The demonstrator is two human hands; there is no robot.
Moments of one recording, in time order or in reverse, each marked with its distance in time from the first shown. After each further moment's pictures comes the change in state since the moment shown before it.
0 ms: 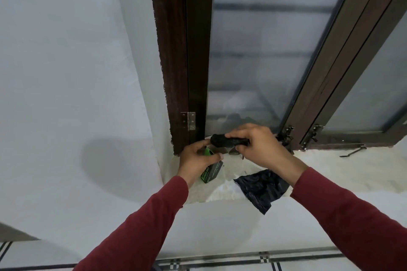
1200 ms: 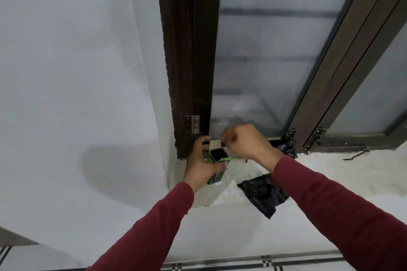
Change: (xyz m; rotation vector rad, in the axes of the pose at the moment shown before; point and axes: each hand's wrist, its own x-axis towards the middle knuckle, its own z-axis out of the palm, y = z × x) left_hand -0.001 -0.005 -0.002 0.054 -0.032 0.110; right_hand 0.048 -0.007 0.031 -0.132 -0.045 0.108
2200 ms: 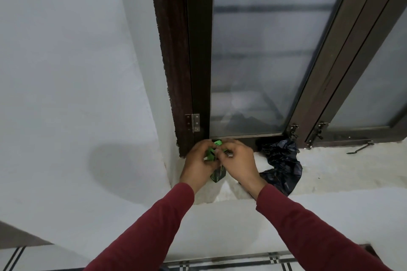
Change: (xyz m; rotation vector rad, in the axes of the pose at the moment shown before) left_hand -0.006 -0.008 -0.006 0.269 0.022 0.203; right_hand -0.033 0.001 0.081 0.481 0.304 0.098
